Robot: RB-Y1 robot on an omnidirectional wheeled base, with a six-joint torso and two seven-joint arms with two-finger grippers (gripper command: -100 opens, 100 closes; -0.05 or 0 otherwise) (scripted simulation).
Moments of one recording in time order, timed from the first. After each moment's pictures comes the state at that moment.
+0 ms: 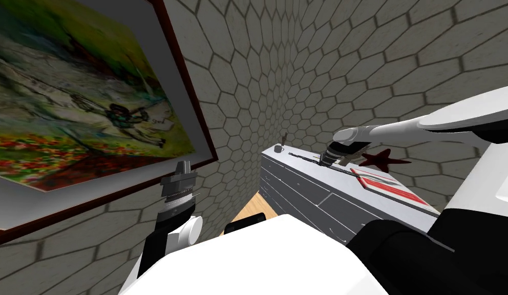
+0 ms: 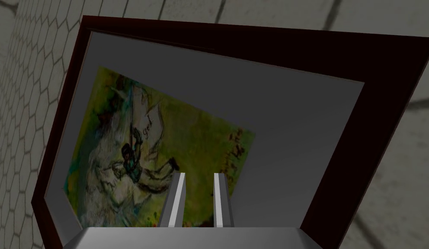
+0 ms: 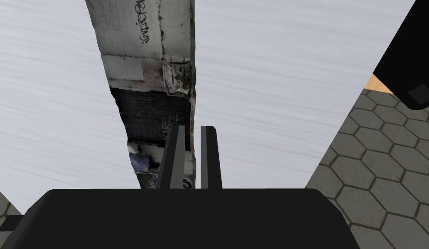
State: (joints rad) left arm 0.49 -0.02 -0.07 -2.23 0.07 -0.54 -0.02; right arm 0.60 -2.35 0.27 -1.22 0.50 -0.89 -0.30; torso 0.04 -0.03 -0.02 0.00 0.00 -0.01
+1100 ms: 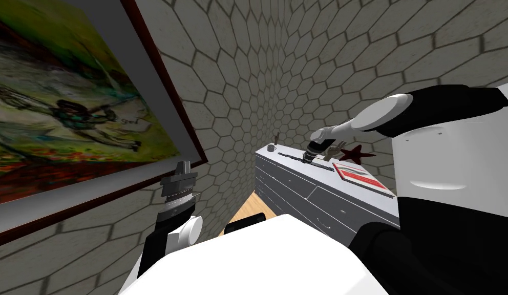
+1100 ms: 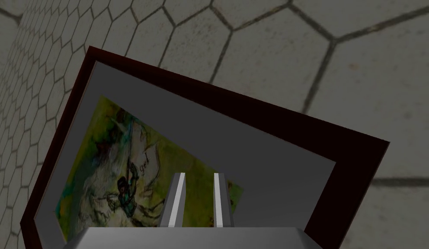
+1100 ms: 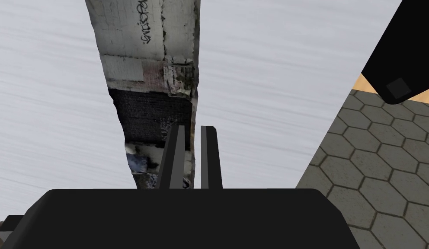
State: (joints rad) left arm 0.49 -0.02 -0.07 -2.23 0.07 -0.54 -0.02; right arm 0.86 -2.62 0.15 -1.26 0.19 -0.81 -0.24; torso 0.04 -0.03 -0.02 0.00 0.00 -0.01
